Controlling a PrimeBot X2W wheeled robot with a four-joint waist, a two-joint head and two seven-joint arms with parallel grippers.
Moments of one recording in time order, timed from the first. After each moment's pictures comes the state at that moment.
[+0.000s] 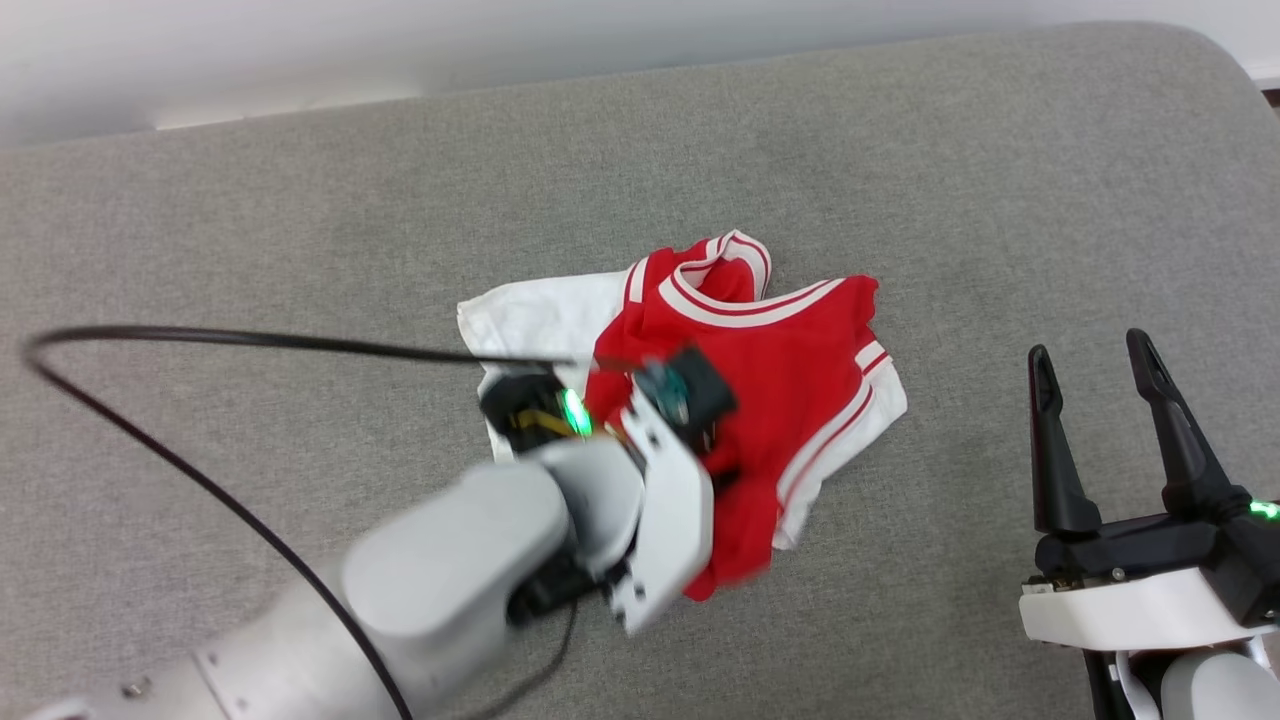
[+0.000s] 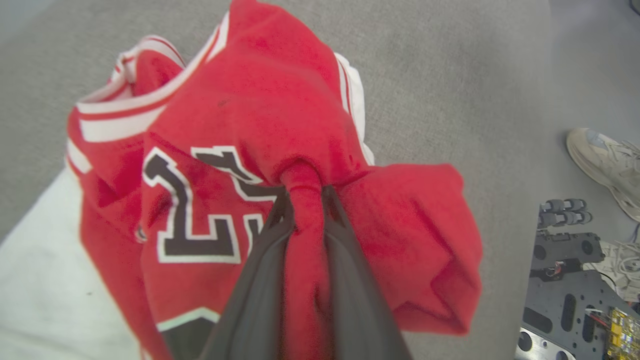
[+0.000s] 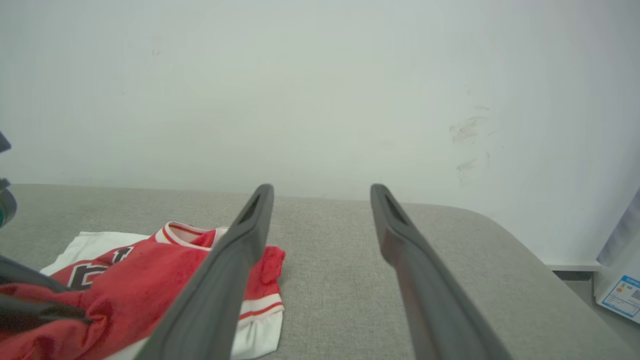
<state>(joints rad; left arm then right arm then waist) -0.87 0.39 -1.15 0.26 -0.82 -0.12 0.38 -0.06 -0.05 -0.02 -0.12 0.02 0.13 -0.26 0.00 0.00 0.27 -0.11</state>
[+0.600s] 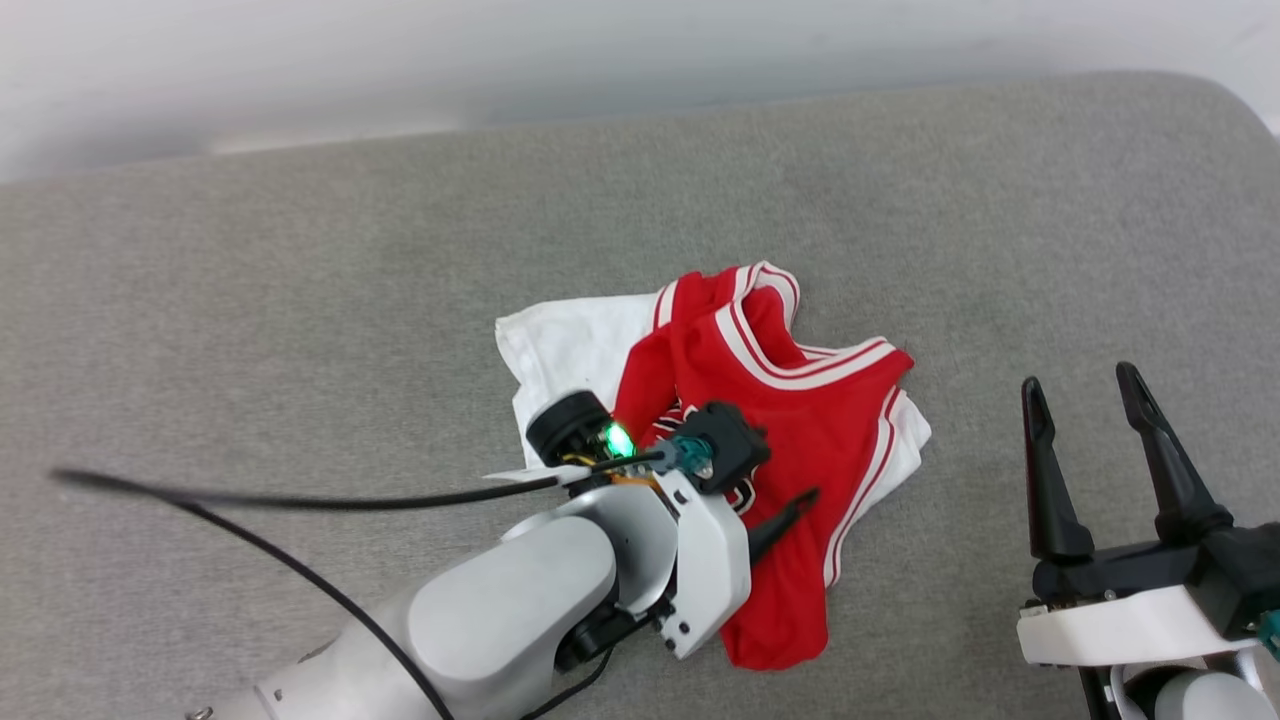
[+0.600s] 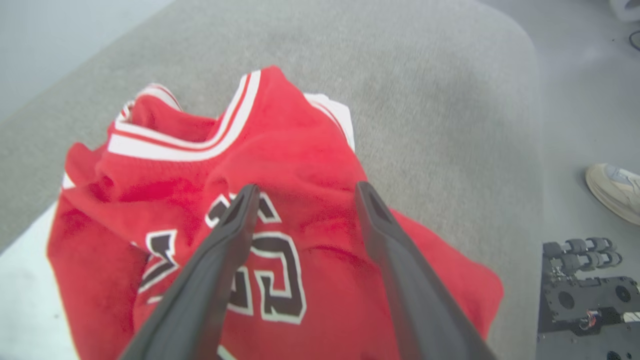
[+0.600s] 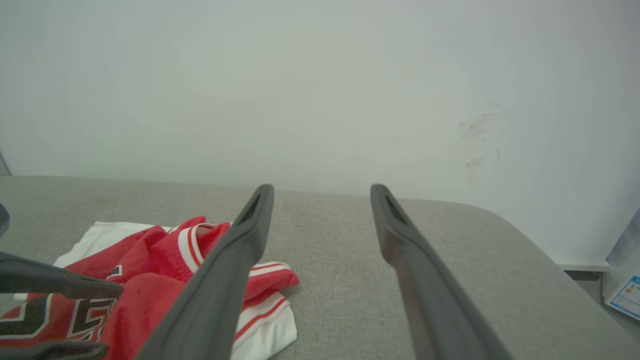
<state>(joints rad) -0.80 0.29 -1.19 0.36 -0.71 -0.07 0.08 -0.04 -0.05 -0.03 -0.08 0.01 0.13 -0.26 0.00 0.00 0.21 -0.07</state>
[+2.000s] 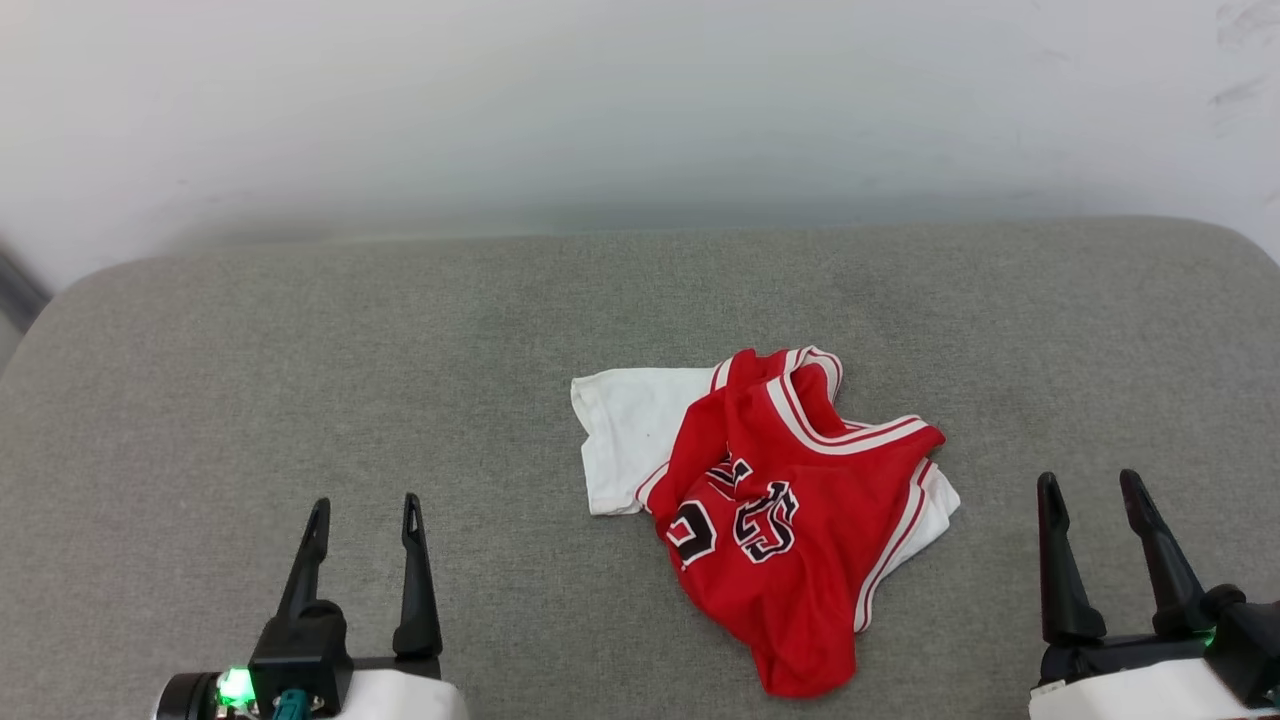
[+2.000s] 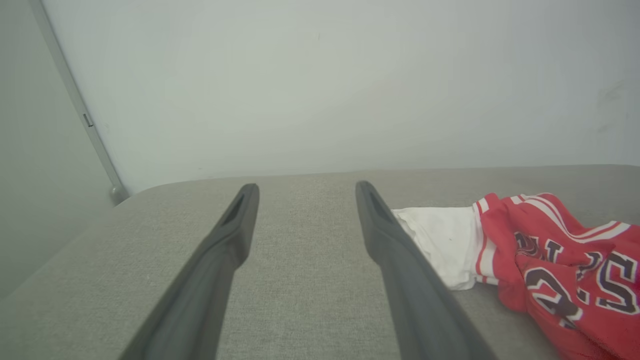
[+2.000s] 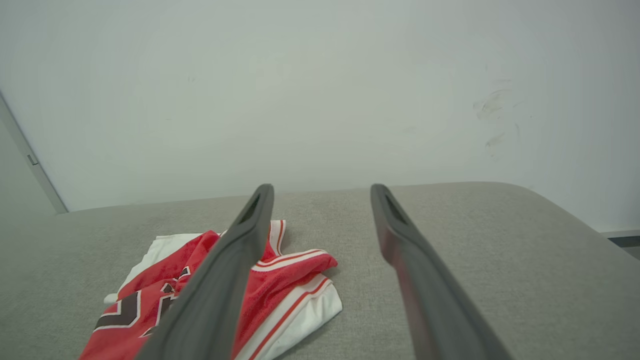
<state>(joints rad) 0.06 0.22 -0.24 -0.04 -0.19 0.27 -0.26 0.08 -0.05 -0.06 -0.01 0.16 0.13 -0.26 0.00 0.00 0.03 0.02</state>
